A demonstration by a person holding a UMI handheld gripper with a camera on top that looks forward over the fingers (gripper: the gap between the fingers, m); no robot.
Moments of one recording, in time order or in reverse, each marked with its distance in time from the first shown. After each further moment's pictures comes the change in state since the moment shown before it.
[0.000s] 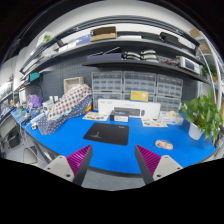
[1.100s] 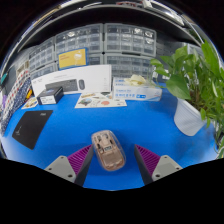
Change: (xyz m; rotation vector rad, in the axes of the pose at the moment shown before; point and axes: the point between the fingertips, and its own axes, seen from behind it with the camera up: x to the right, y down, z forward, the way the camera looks) arm 0.337 0.096 0.225 -0.275 0.210 0.115
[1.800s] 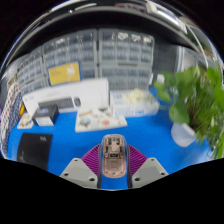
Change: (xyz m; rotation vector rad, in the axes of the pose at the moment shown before) arm -0.017 -0.081 0.000 -0.016 0.103 0.078
